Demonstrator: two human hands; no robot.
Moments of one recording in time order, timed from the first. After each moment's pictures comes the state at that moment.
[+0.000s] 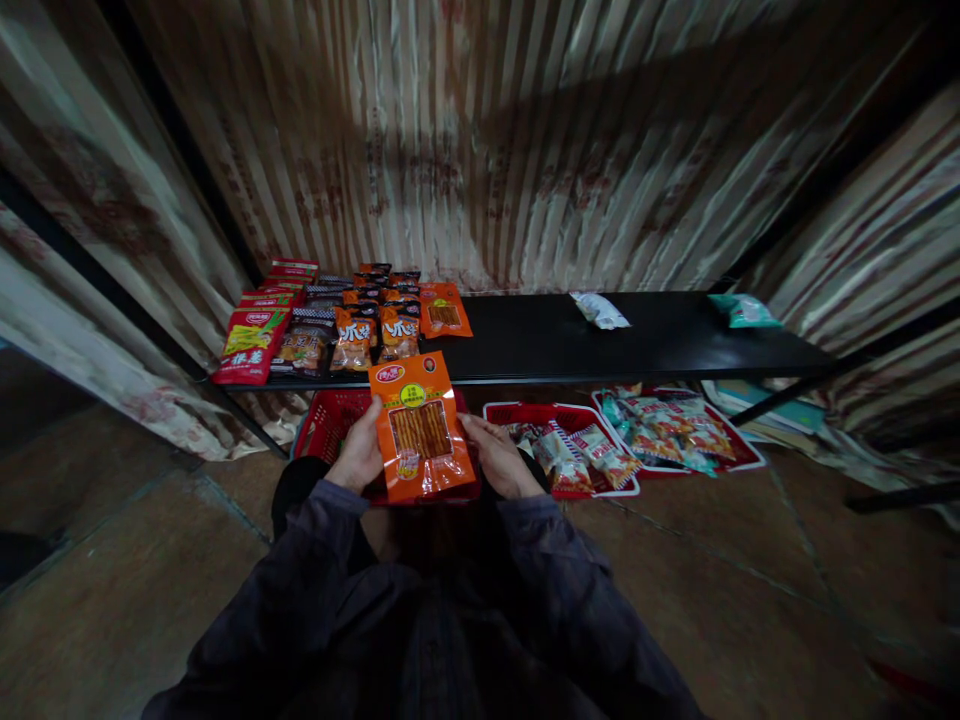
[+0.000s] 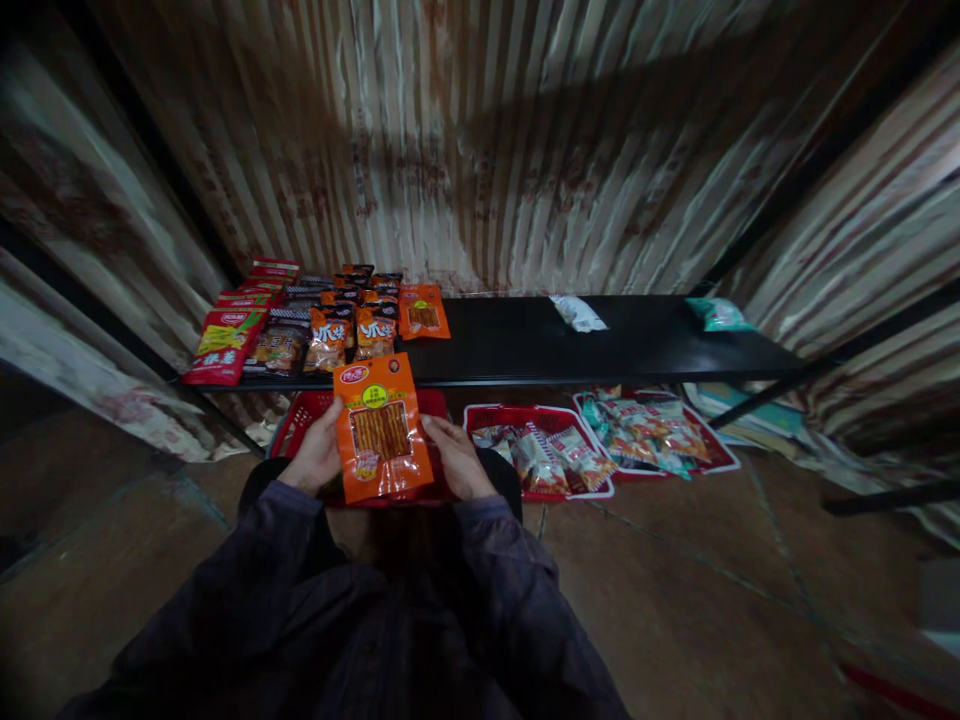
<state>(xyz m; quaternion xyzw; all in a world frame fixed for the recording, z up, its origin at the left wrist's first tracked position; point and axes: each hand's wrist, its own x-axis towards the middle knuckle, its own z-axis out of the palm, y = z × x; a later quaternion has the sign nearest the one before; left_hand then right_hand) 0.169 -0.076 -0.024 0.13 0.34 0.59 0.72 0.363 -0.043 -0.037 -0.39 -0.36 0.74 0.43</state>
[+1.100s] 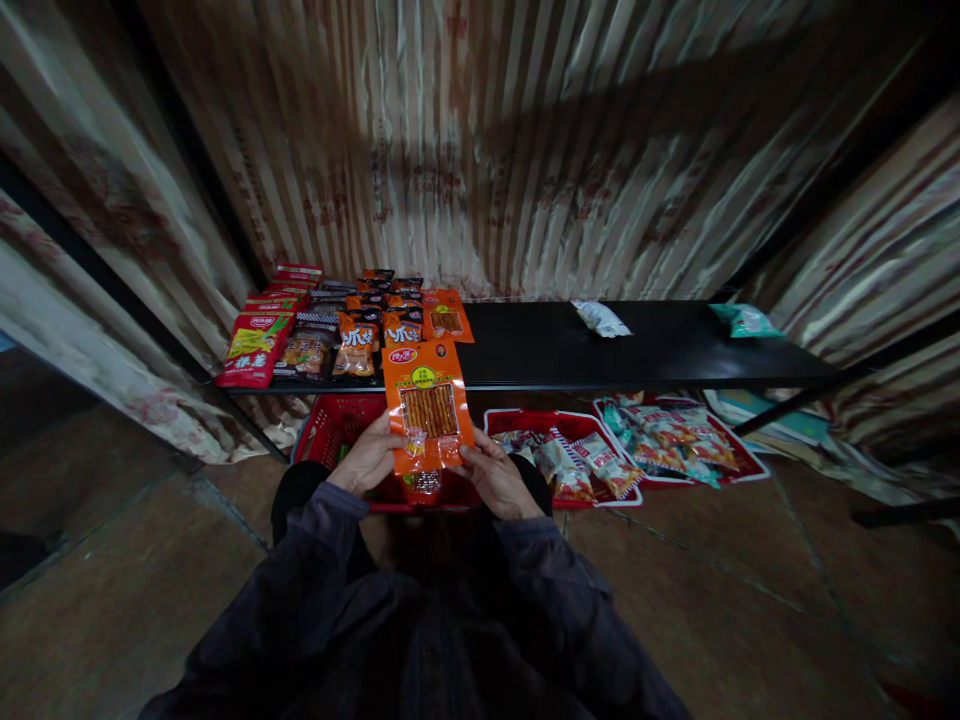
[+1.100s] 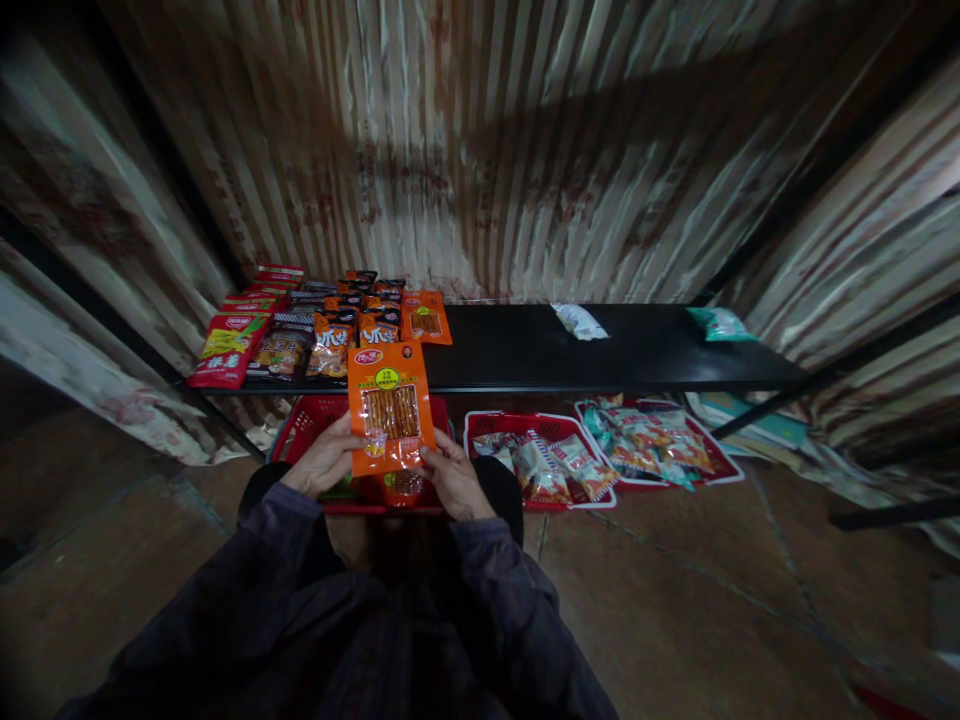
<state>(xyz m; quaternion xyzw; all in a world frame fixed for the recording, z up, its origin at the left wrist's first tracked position) 0.175 -0.083 -0.021 0.29 0.36 0.58 0.66 0.367 -0.061 -0.043 -0.33 -0.35 0.76 0.44</state>
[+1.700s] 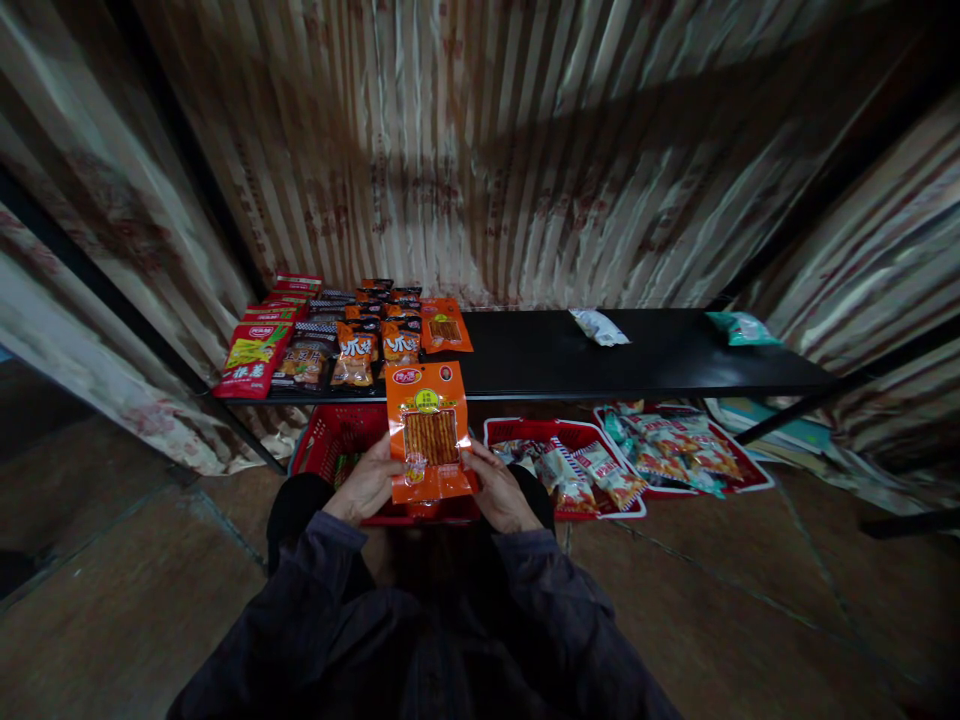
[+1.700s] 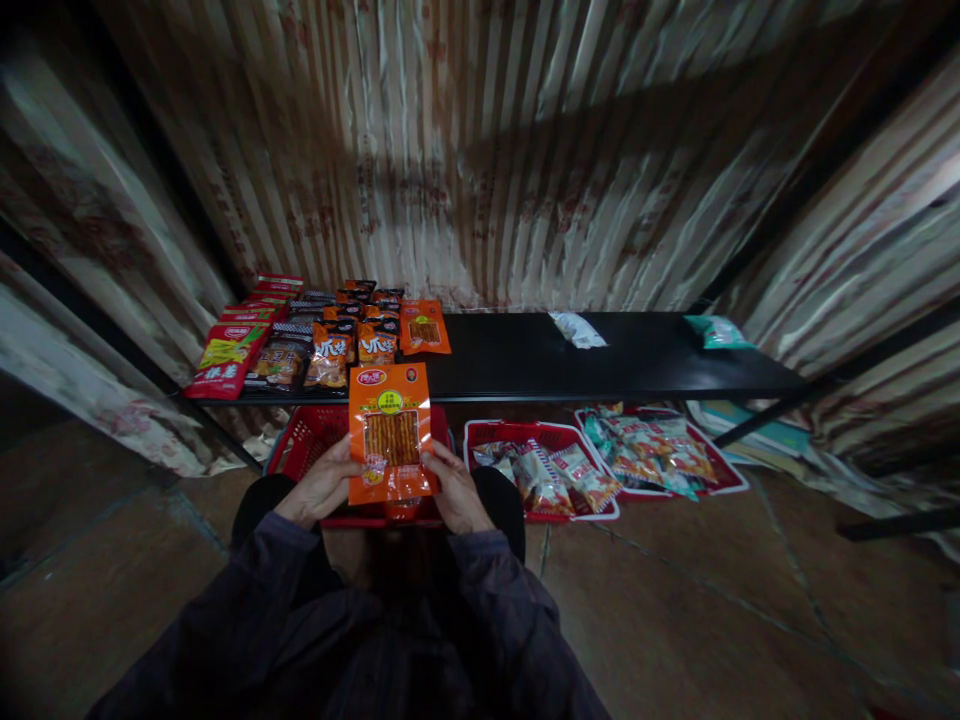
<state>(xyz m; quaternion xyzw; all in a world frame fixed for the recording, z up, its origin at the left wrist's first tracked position) 0.181 -0.095 -0.030 0.27 0.36 0.58 0.68 0.365 -0.055 -0.049 -0.34 -0.35 0.75 0.45</state>
